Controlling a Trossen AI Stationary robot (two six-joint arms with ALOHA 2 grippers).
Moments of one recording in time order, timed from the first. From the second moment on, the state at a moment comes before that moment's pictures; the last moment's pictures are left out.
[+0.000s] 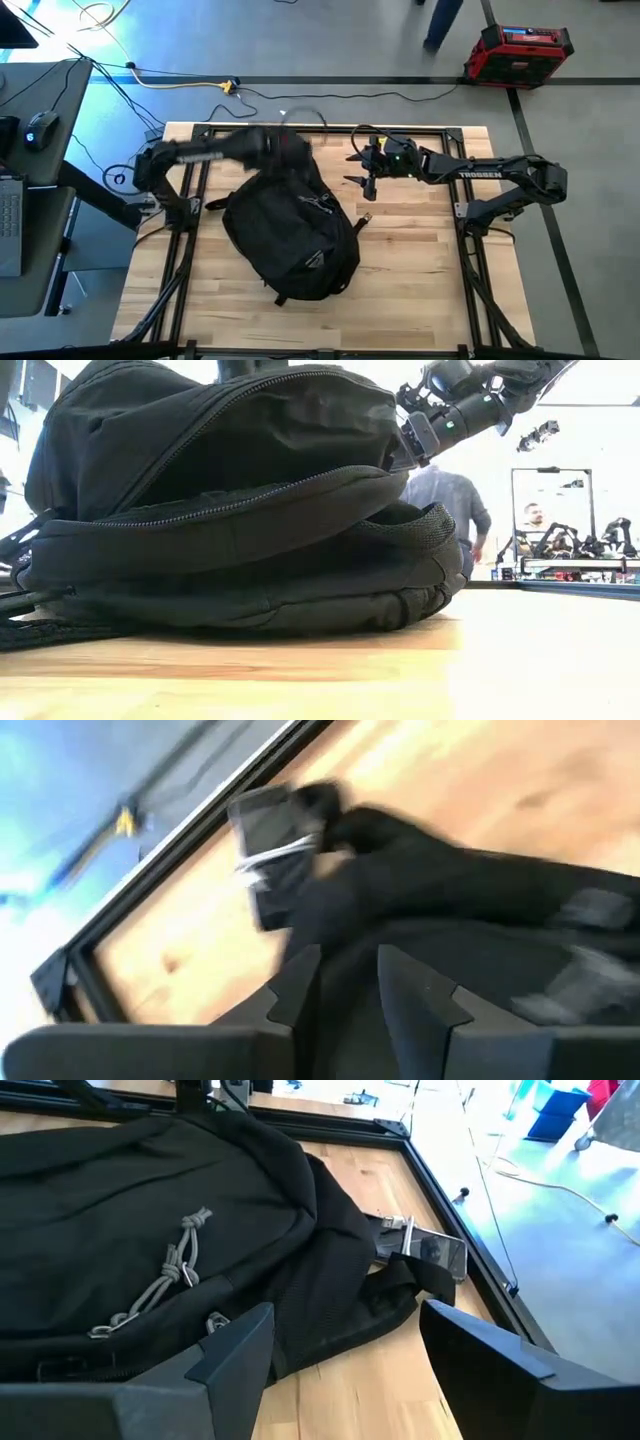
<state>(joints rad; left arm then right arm) 0.18 1.70 1.71 -1.34 -0.50 -0.60 -0.33 1.37 0.79 0.13 -0.12 -0.27</state>
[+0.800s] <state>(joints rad) 0.64 1.92 1.29 -0.71 -0.36 -0.37 -0.33 1.37 0.79 -0.09 -0.03 -0.32</state>
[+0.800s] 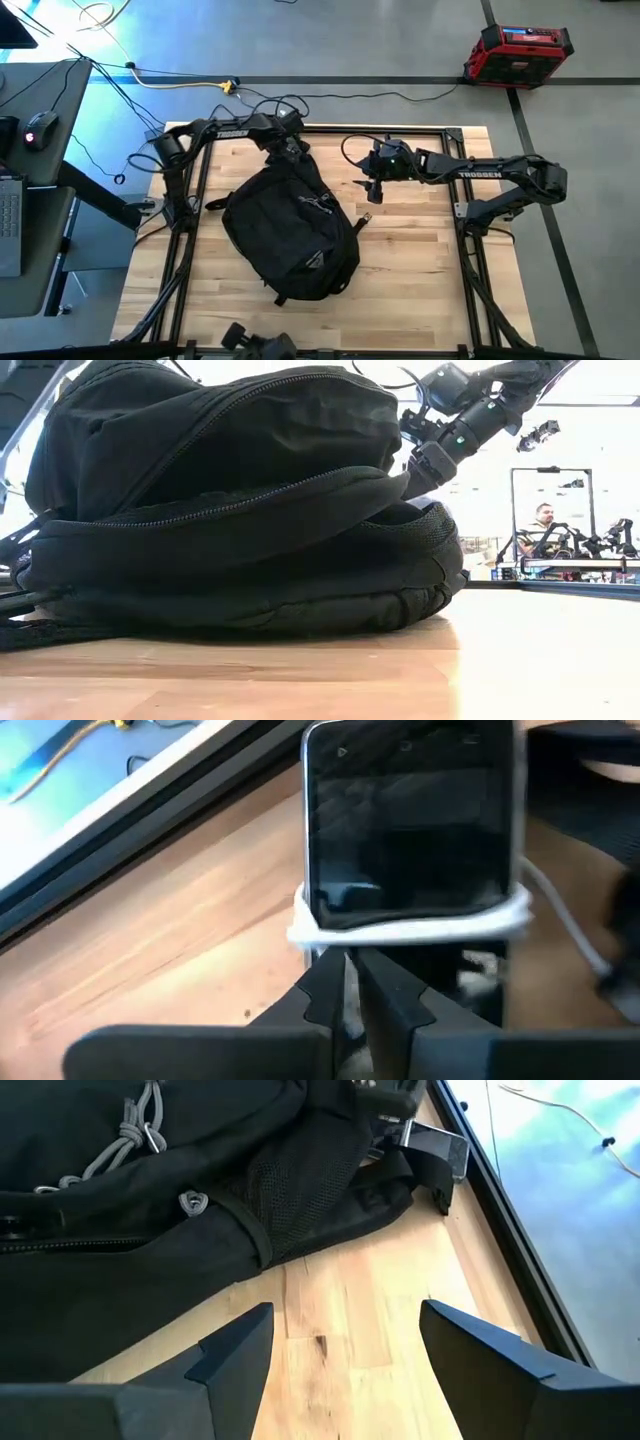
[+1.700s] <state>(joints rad) 0.58 1.94 1.44 -0.59 -0.40 -0.25 -0.33 1.37 0.79 -0.08 -0.03 -0.31</state>
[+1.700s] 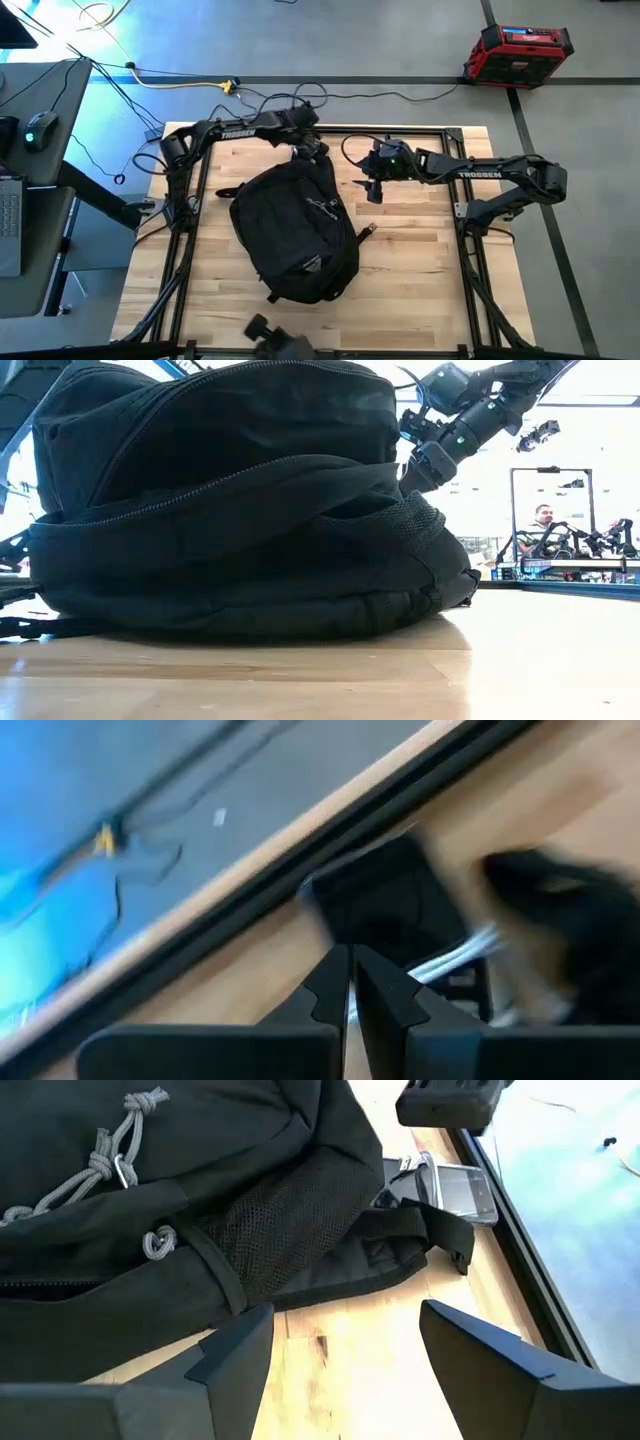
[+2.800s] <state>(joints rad) 0.44 2.13 1.62 -0.30 0.14 -0.16 -0.50 1.37 0.79 -0.19 -0.02 -0.28</state>
